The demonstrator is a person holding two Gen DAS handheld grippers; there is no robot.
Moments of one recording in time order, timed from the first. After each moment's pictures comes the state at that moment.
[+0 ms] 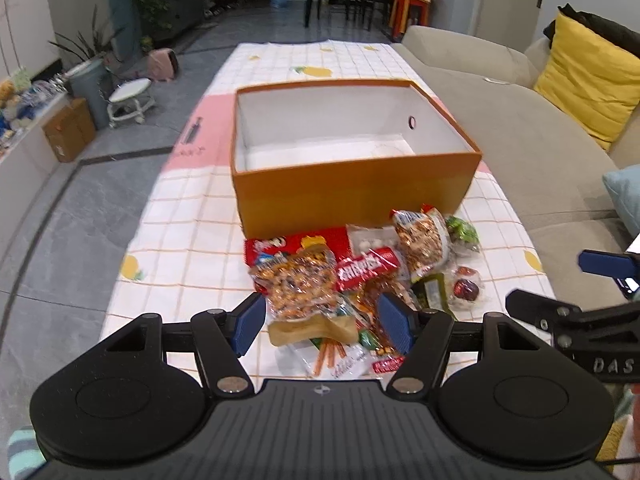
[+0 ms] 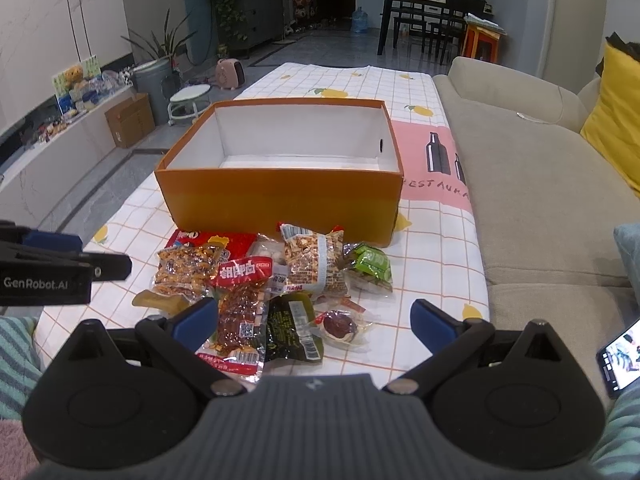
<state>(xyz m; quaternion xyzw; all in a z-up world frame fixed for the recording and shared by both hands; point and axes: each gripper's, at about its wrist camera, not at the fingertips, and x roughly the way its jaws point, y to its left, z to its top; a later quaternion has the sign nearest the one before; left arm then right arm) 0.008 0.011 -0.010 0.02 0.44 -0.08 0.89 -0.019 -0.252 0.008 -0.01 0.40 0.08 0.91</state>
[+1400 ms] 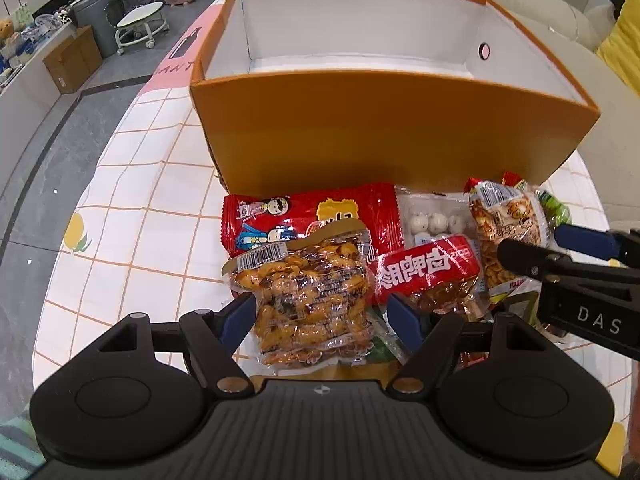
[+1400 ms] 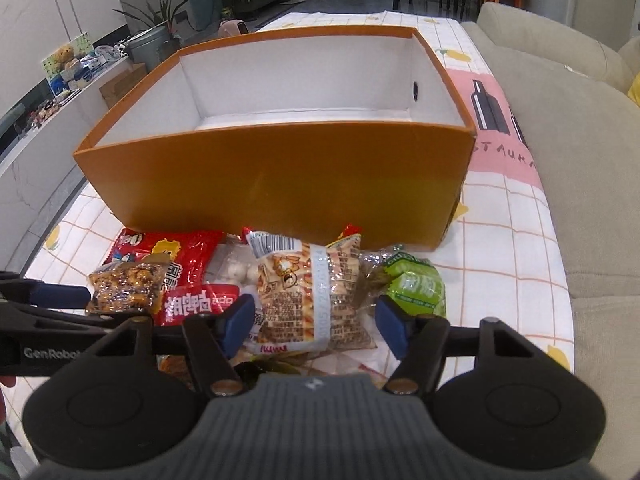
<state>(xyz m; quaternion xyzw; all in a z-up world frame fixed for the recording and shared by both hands) 0.103 -0.003 -0.107 0.01 0.54 -0.03 0.84 0.109 -0.243 -0.086 0.00 0.46 0.11 0.88</state>
